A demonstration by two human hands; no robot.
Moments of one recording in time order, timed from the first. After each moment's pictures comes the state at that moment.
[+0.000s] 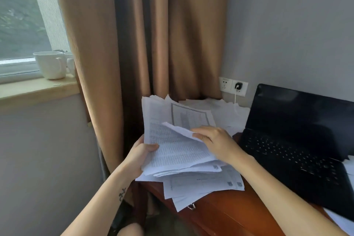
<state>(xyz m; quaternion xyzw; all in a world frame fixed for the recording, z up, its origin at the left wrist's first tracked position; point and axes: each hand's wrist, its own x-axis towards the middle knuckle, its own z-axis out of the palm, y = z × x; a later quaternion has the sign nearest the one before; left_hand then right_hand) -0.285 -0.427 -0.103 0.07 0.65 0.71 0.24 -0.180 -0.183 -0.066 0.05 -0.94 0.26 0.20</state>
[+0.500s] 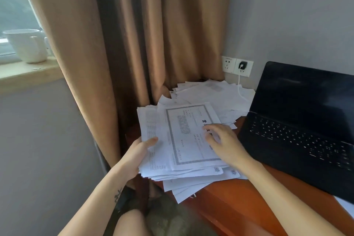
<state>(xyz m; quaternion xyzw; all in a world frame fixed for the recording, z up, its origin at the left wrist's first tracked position) -0.285 -0.419 -0.133 0.05 0.70 0.65 0.28 -0.172 -0.161 -0.130 -0.12 -0.93 0.31 0.14</state>
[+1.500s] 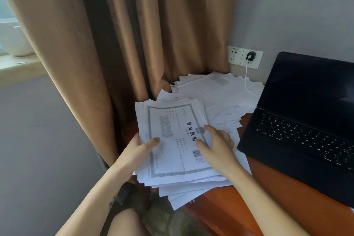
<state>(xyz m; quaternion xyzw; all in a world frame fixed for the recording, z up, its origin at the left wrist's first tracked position) -0.286 -0.406 -0.129 0.08 0.77 0.58 0.24 -0.185 -0.185 -0.147 -0.21 -0.90 0.36 0.12</state>
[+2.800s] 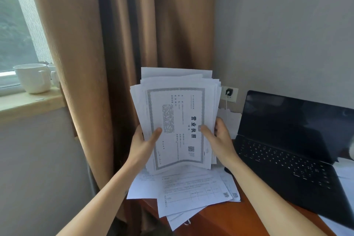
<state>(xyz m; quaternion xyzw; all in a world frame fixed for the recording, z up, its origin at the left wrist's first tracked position) -0.302 -0.383 -0.074 0.23 0.67 0.71 0.03 -0.194 -0.170 -0.061 -0.11 -0.72 0.61 0.32</state>
